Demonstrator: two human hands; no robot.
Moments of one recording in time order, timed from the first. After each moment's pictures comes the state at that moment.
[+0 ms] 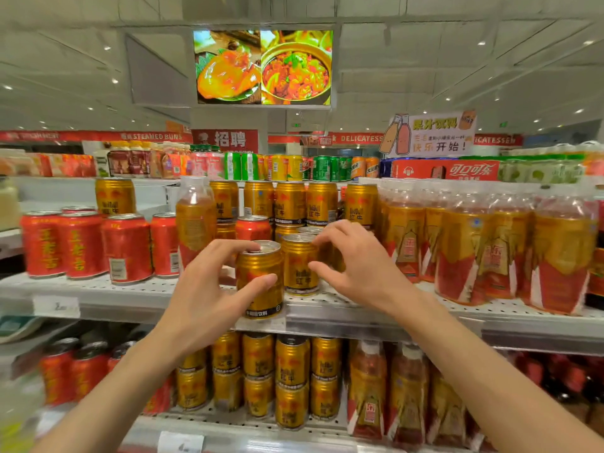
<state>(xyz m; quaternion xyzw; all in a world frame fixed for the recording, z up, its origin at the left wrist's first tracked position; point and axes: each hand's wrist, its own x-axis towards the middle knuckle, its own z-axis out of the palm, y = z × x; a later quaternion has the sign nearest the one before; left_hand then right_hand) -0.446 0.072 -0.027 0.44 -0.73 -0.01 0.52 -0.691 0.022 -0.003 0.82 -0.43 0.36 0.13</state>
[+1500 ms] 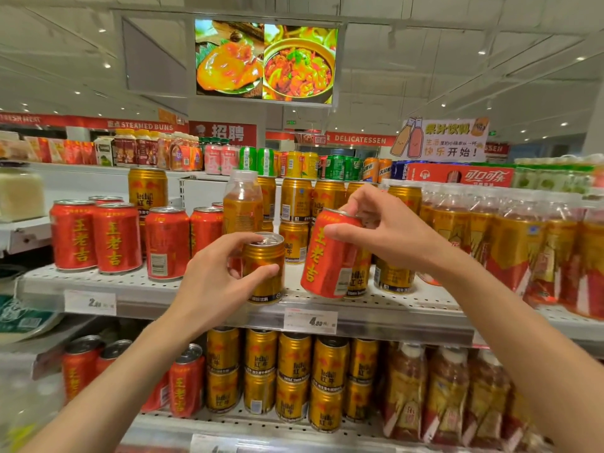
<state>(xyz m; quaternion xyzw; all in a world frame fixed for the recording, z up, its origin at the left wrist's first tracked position) -0.366 0.035 -0.028 0.46 -0.72 0.00 0.52 -0.631 0.036 0.056 0.80 -0.44 0.39 -0.12</state>
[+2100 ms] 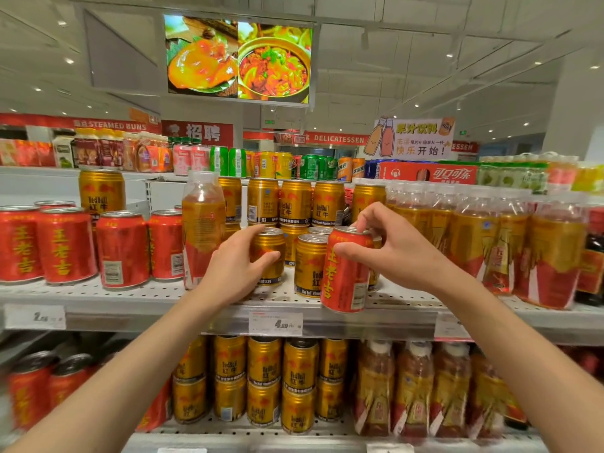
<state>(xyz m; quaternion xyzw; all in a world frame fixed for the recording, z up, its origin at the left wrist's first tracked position) -0.431 -0.023 -0.019 0.50 -0.75 -0.04 0.44 -0.691 0.043 0.031 0.77 -0.48 0.41 -0.08</state>
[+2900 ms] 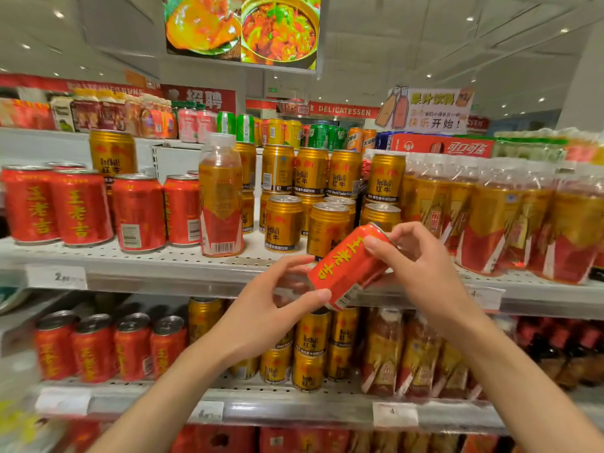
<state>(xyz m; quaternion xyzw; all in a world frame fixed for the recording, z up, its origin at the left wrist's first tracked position) -0.433 0.067 -0.071 0.37 -0.76 -0.31 0.43 -0.660 0.086 -0.029 0.60 -0.47 0.61 -0.23</state>
